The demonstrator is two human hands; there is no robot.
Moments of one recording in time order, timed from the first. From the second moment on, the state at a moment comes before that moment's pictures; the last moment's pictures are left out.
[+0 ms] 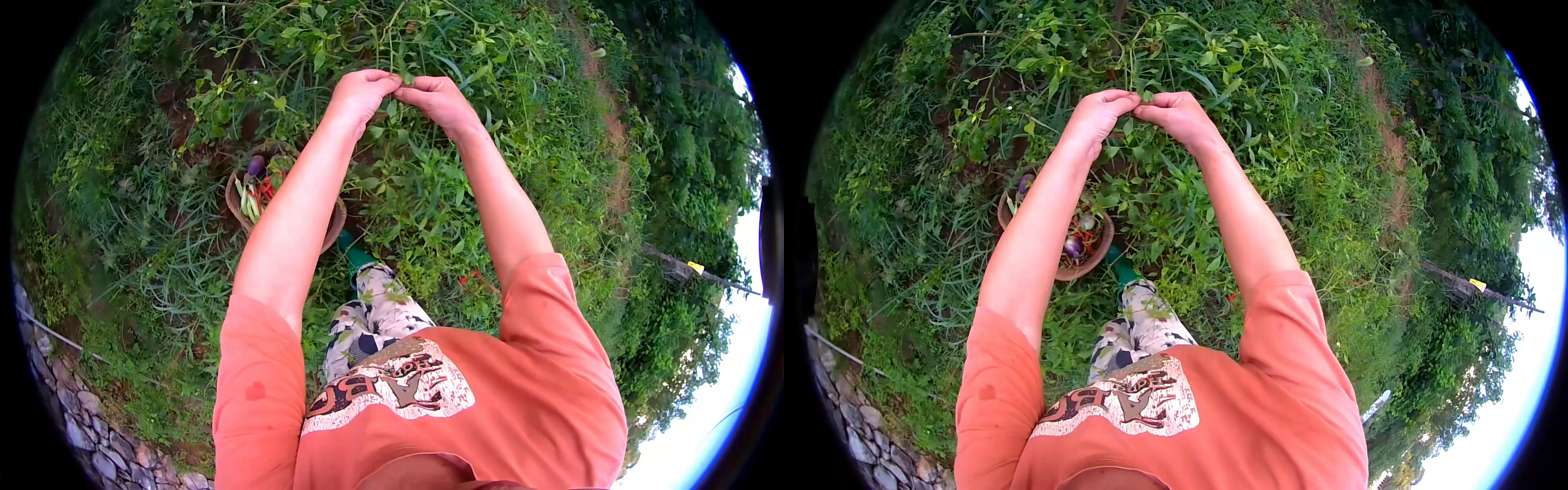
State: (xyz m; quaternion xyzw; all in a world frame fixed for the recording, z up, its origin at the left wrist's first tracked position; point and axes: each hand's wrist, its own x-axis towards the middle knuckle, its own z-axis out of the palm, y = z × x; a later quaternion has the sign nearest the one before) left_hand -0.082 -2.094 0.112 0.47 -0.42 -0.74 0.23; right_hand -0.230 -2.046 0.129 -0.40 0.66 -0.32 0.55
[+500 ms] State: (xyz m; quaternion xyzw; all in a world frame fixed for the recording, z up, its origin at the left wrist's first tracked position) left_hand -0.093 -2.092 0.158 0.45 -0.34 -0.80 0.21; right_hand -0.231 -1.957 0.129 -0.25 0.54 -0.49 0.64
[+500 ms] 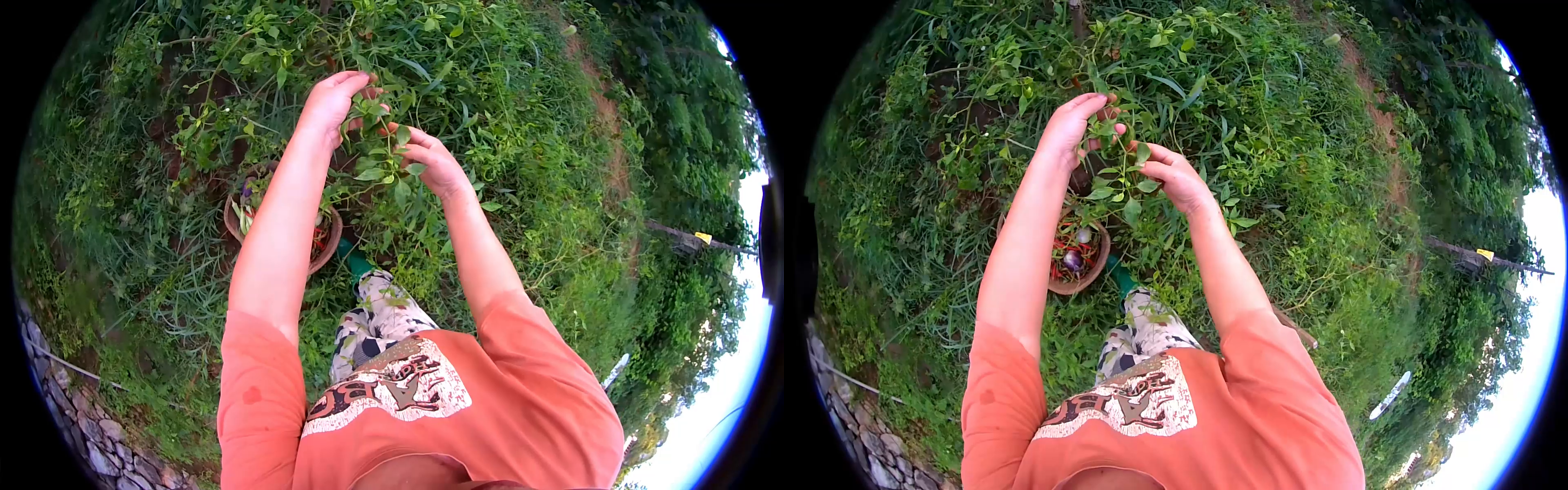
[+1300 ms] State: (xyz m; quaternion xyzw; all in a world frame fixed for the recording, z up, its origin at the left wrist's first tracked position) left_hand -0.117 -2.059 0.133 0.48 -0.43 -0.74 0.21; right_hand -0.204 -1.954 0.141 -0.40 0.82 -0.28 0.31
